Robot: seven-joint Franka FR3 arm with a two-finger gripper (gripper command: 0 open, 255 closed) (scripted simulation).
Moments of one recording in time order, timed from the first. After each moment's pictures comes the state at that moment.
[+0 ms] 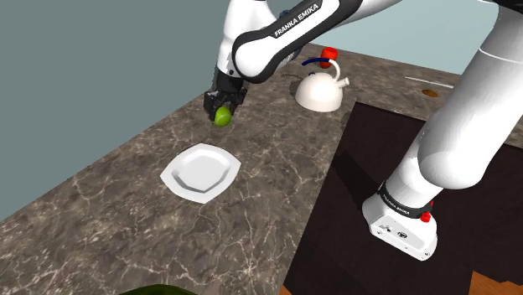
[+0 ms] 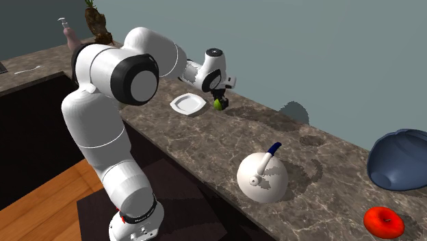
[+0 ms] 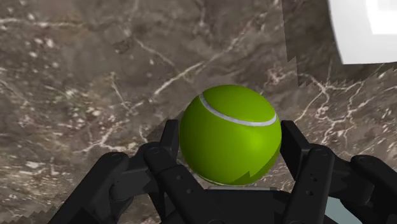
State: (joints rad) arm 0.15 0.06 0.24 -2.21 0.09 2.53 0.36
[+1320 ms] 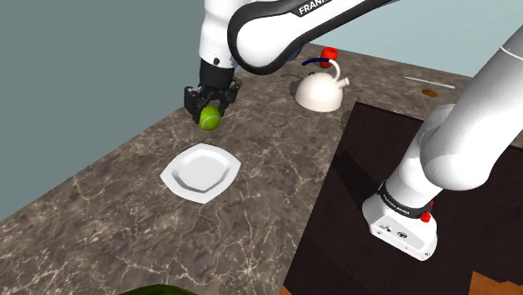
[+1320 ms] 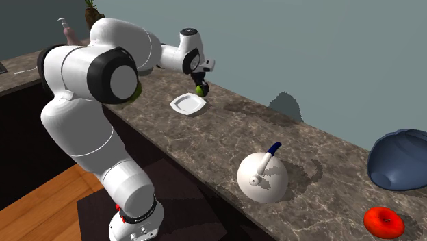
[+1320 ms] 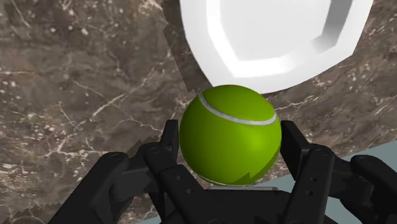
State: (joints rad) arm 0.23 -0.08 0.34 -2.18 0.06 2.38 0.58
